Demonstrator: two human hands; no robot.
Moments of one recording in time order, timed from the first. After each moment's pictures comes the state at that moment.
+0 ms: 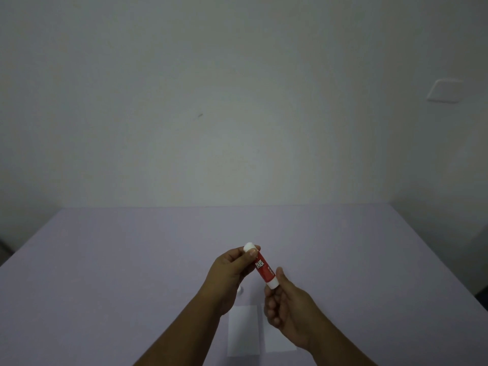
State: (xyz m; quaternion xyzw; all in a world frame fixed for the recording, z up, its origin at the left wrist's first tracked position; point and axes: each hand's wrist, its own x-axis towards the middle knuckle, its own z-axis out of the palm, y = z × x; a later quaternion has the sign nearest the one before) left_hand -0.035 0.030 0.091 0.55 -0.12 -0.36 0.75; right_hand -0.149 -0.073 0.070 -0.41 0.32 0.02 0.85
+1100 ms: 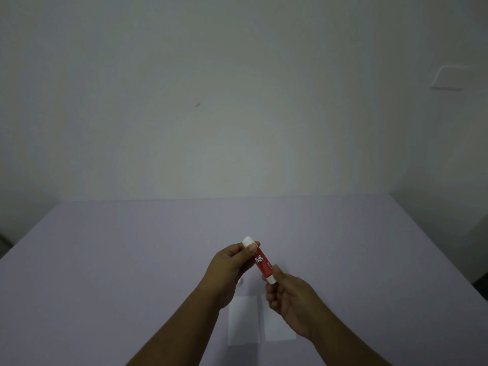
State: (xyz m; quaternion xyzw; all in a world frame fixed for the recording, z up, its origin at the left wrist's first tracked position) left_hand -0.033 0.031 0.078 0.57 -0.11 -0.37 0.72; right_hand -0.151 -0.075 0.063 -0.44 0.31 -0.02 0.84
